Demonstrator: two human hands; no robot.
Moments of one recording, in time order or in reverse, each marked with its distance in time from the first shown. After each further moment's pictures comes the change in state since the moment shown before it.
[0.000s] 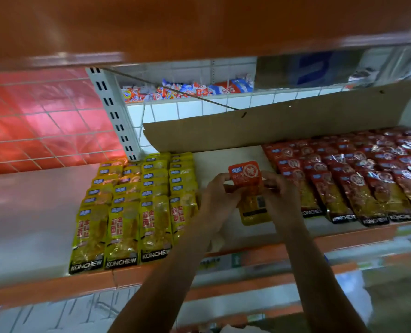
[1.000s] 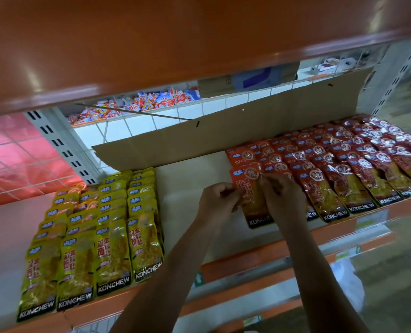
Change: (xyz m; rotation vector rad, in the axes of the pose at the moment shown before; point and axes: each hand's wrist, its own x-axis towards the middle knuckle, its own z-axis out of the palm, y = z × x) left_hand 0.014 0.017 0.078 -0.051 -0.130 -0.028; right_hand 0.029 0.031 -0.077 -0.179 0.199 -0.066
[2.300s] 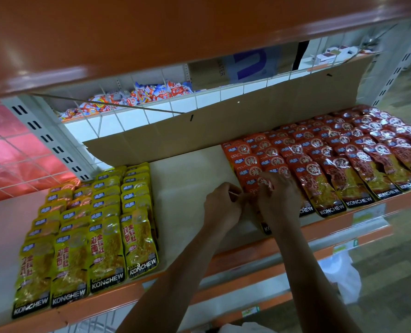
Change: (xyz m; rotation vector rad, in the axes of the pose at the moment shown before) left_hand -0.002 -0.012 0.022 0.485 0.064 0.040; right_hand -0.006 0.006 0.001 -0.260 0.047 -0.061
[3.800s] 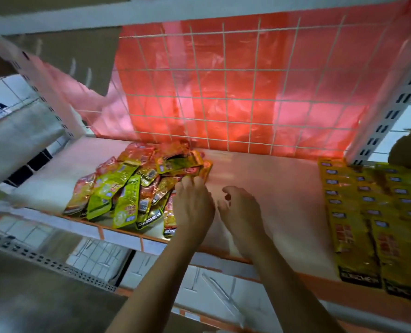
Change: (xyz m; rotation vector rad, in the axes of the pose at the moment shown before) left_hand -0.152 -0.344 -0.507 0.788 0.562 -0.313; right_hand -0.308 -0.453 0.331 0.104 -0.682 -0.411
